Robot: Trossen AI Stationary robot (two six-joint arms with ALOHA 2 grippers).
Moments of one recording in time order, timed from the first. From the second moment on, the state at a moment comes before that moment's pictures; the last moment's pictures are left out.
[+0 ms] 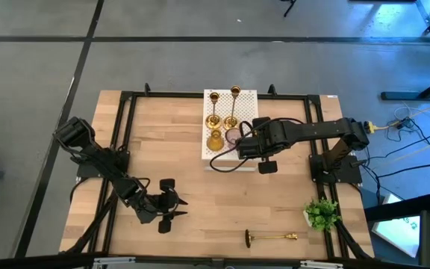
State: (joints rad) left arm -0.76 1.54 0.57 0.33 -0.61 -0.59; right arm 0.15 1.74 1.72 -1.56 0.34 -0.01
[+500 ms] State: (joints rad) left arm -0.76 1.54 0.57 0.33 -0.61 -0.59; right arm 0.15 1.74 1.72 -1.55 0.38 -0.01
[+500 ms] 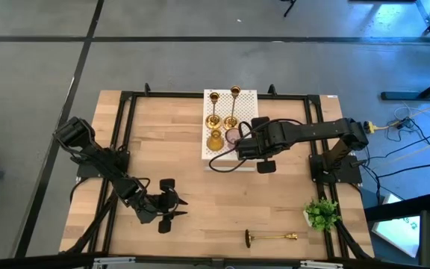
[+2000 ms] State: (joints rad) left arm -0.76 1.54 0.57 0.33 -0.63 -0.59; right arm 0.15 1.74 1.72 -1.46 0.37 -0.07
